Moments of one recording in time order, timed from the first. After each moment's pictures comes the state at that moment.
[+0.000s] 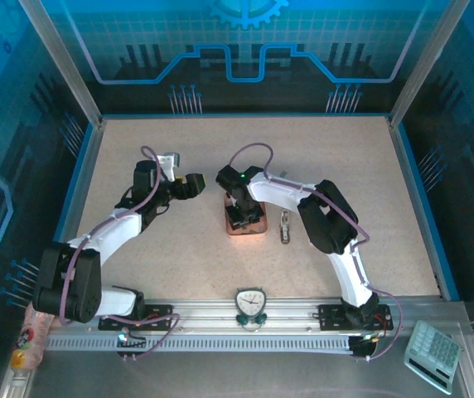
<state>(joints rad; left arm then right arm) -0.15 1.35 0.69 0.13 0.36 -0.40 0.77 2.16 1.64 -0.98 -0.06 0.44</state>
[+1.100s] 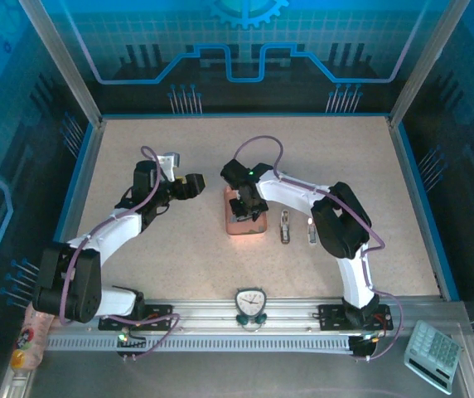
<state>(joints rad) -0.15 1.35 0.69 0.13 0.36 -0.40 0.76 2.05 1.58 -0.92 0.00 0.44</state>
